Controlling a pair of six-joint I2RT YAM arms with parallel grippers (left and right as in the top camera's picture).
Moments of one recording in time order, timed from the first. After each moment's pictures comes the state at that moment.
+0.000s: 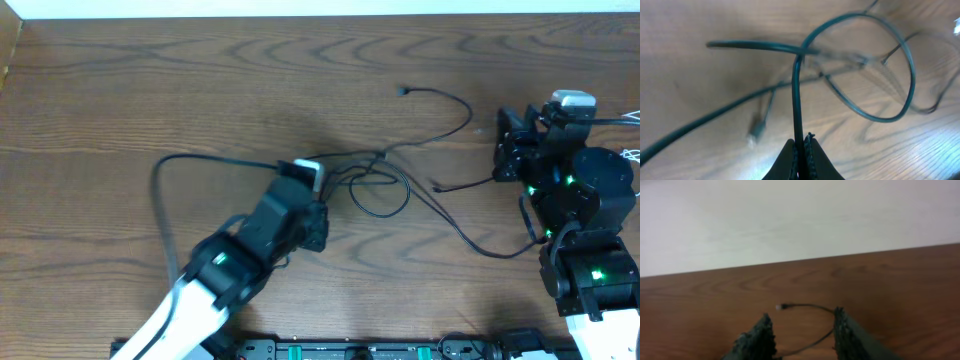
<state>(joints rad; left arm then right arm) -0.68 0.96 0.78 -0.57 -0.01 -0.43 0.12 0.87 0.87 -0.27 -0.04 0.21</state>
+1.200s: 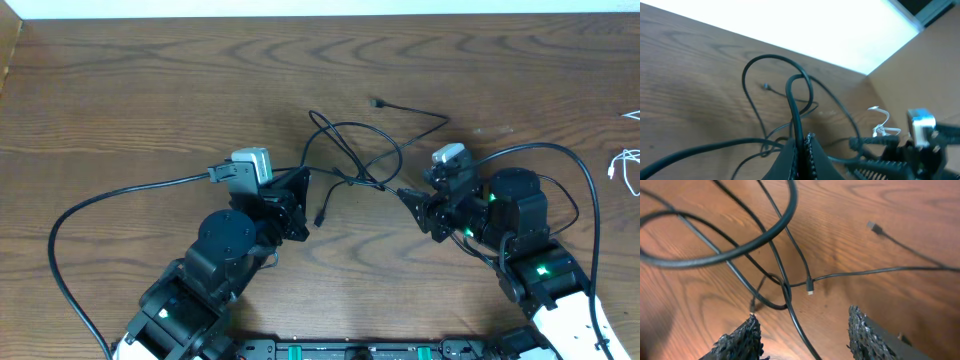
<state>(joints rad) -0.68 0.73 0.78 -0.34 -0.13 -0.70 0.34 0.91 0.63 -0.27 -0.40 0.00</state>
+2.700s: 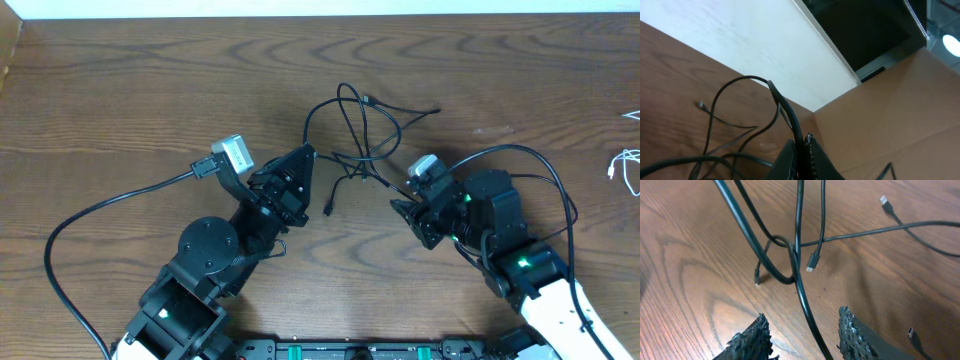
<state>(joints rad) -0.68 0.73 0.78 -0.10 -0.12 -0.96 0.41 0.99 0.60 -0.27 -0.34 -0.12</state>
